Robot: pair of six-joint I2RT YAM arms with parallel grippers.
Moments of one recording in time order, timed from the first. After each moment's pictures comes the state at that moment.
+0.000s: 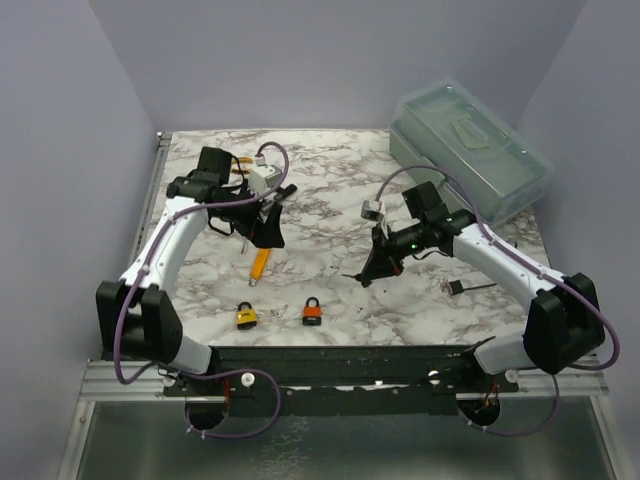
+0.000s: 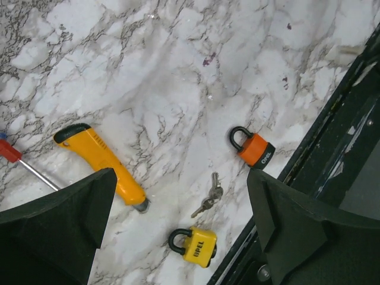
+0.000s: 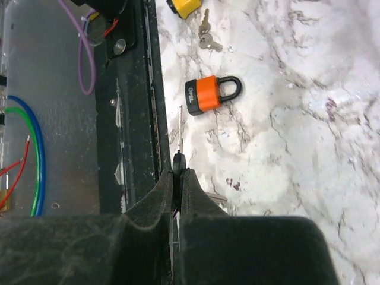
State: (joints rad) left arm -0.19 1.56 1.37 -0.99 0.73 0.50; right arm 0.44 1.39 1.01 -0.65 -1.03 -0.41
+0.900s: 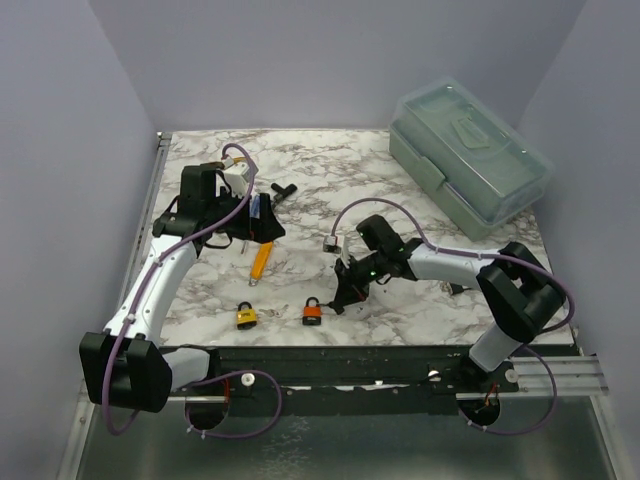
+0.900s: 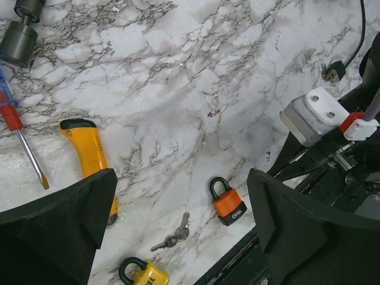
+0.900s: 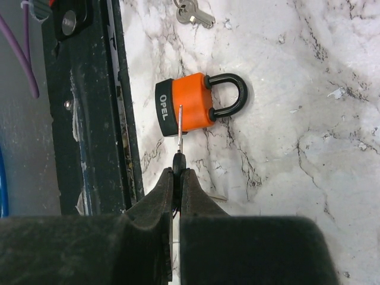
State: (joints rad) left arm -0.15 1.20 1.05 -0.57 0.61 -0.07; right arm 0.73 1.65 0.86 -0.16 -0.83 -0.16
